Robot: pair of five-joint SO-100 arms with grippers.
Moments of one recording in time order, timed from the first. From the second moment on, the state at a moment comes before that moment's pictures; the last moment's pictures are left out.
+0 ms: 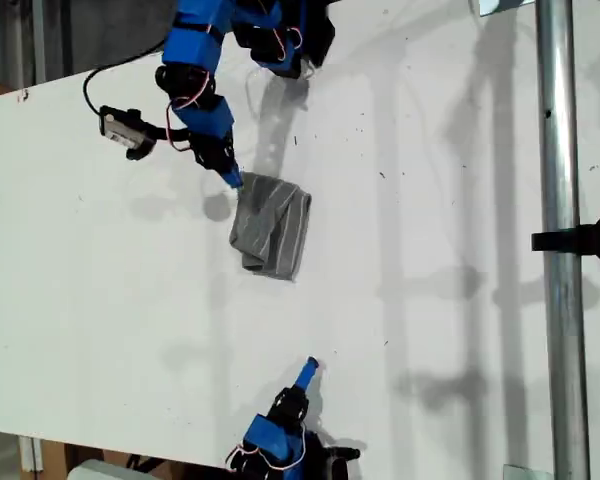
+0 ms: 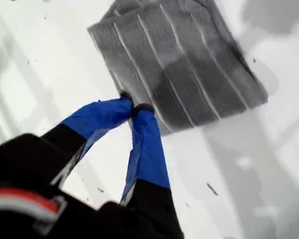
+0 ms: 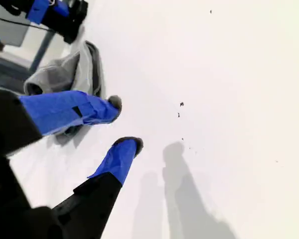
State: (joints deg) arm 0 5.8 198.7 178.6 70.2 -71.7; arm 1 15.5 128.5 117.9 65.1 63.9
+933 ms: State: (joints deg) arm 0 5.1 198.7 178.8 73.5 -55.3; arm 1 7.6 188.4 166.2 84.3 88.0
